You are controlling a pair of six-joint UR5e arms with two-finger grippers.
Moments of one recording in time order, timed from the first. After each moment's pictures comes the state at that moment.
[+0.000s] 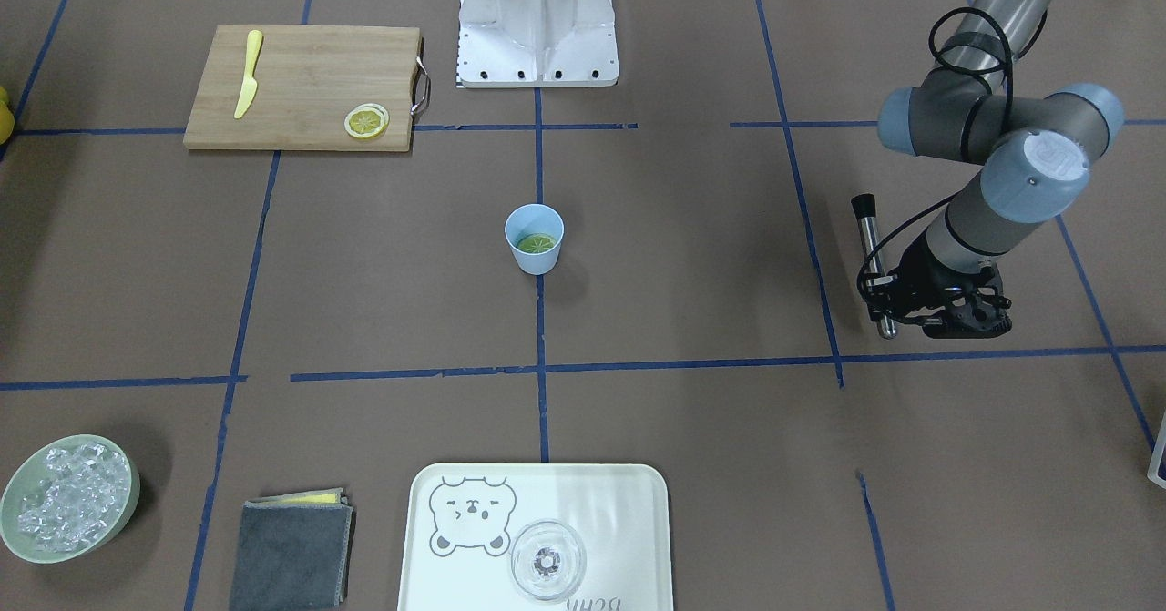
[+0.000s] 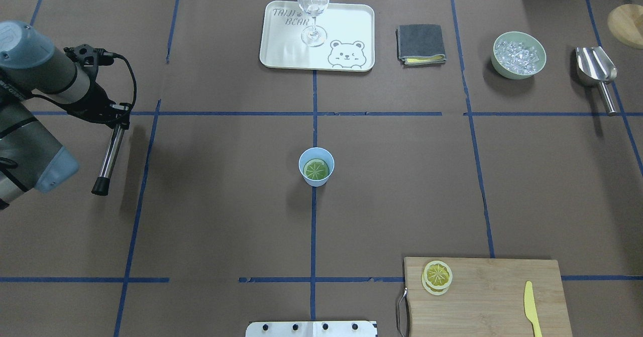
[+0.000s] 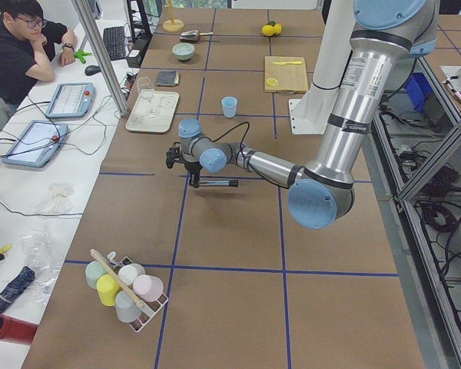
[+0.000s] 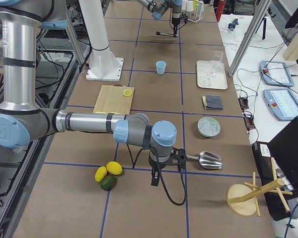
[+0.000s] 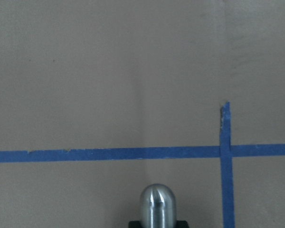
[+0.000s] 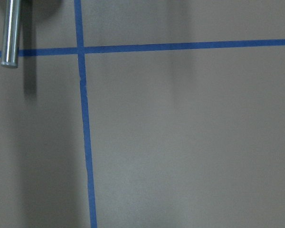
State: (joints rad) left arm -0.92 -1.87 -1.50 -1.94 -2.13 -0.81; right arm 1.64 -1.67 1.69 -1.71 2.24 -0.06
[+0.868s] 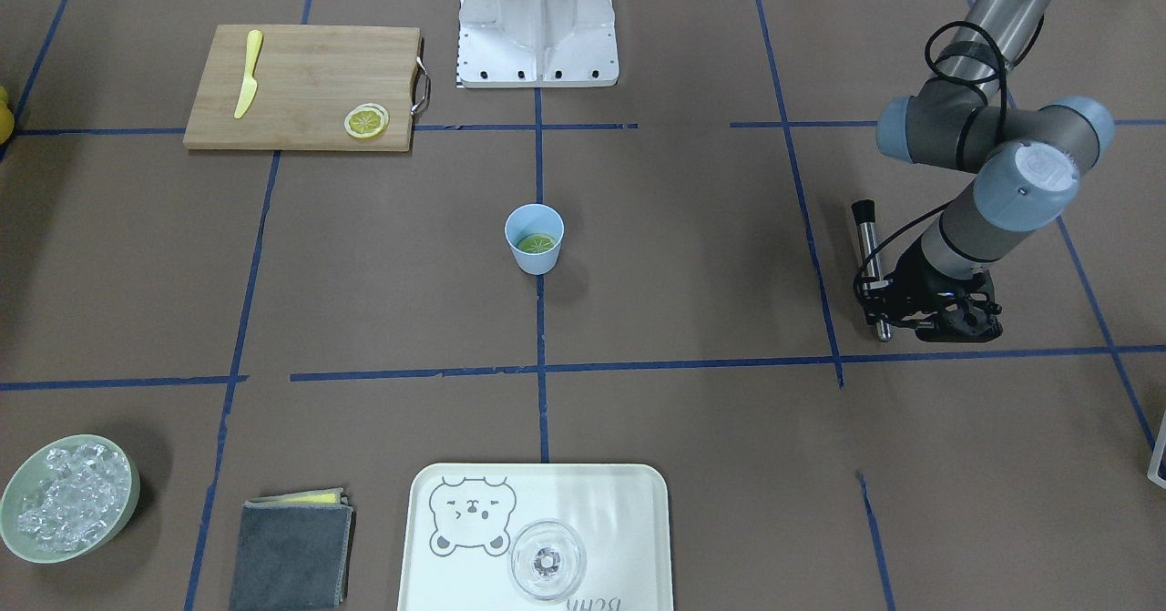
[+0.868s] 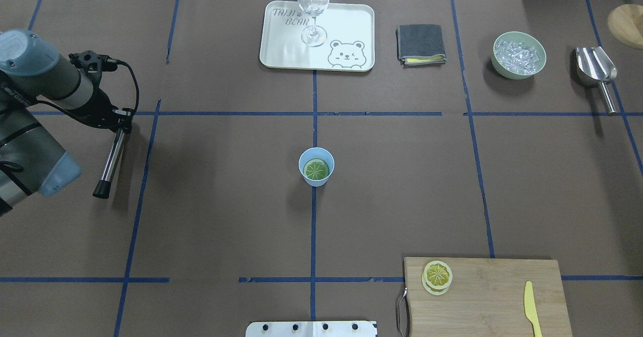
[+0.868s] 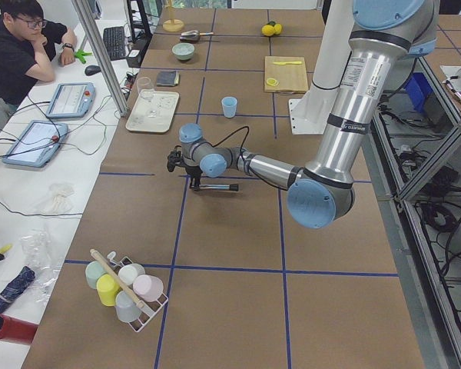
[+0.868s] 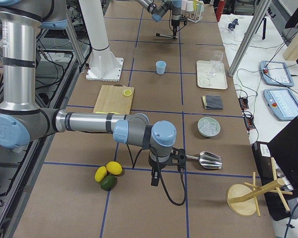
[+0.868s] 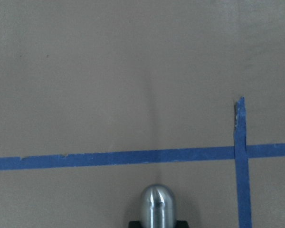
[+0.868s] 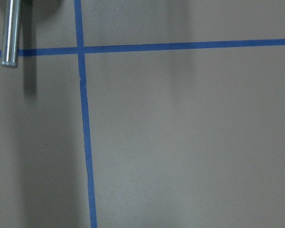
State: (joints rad) left arm -0.90 -1.87 -1.47 -1.98 -2.13 -0.80; right arm 1.64 -1.67 1.69 -1.71 2.24 -0.06
